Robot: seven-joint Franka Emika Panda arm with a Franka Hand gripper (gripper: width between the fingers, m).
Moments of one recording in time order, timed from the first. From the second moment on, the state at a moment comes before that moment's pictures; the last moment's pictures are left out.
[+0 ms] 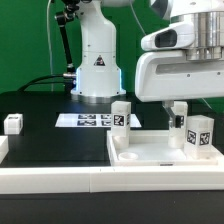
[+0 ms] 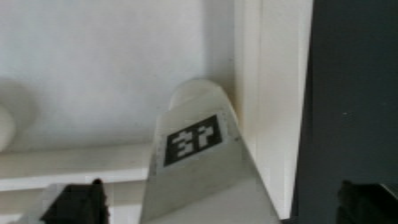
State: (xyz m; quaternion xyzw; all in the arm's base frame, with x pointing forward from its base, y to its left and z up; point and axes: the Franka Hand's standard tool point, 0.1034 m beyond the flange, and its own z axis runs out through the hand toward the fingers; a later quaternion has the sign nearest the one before) arm 0.611 0.122 0.079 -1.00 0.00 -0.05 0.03
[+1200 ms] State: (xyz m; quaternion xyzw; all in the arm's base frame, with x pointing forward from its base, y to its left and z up) arm 0.611 0.118 0.079 -1.00 -0.02 -0.05 0.02
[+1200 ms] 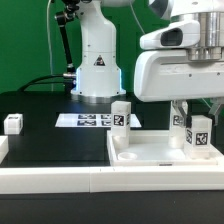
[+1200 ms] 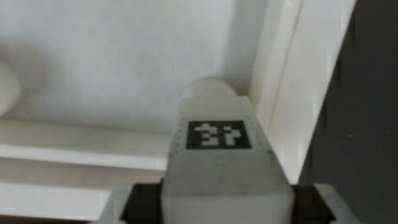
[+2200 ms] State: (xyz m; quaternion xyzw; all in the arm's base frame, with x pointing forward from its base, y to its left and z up) arm 0.611 0.118 0.078 -0.89 0.46 -0.03 0.05
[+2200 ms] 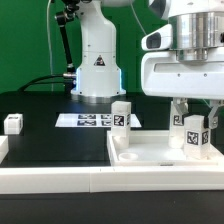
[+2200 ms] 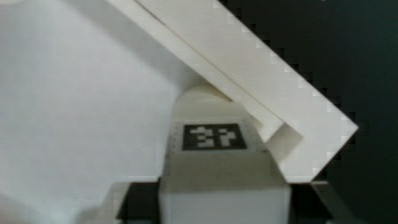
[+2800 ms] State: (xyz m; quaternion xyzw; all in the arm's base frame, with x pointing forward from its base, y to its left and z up) arm 0.611 0.121 0.078 -0.79 0.61 -0.02 0.06
